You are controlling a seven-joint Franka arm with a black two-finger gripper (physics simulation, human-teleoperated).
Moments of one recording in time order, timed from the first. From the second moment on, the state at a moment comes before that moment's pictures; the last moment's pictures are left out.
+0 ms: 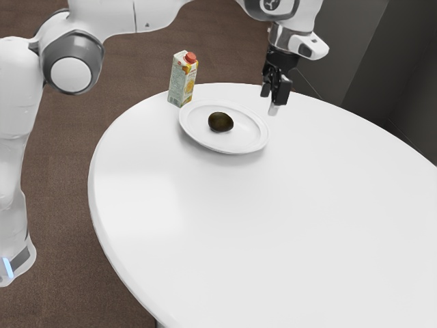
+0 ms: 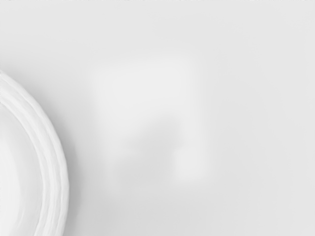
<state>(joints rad) -0.02 0.25 0.02 -1.12 -0.03 1.38 0.14</state>
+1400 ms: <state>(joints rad) 0.35 0.37 0.03 -1.51 0.02 1.92 0.47</state>
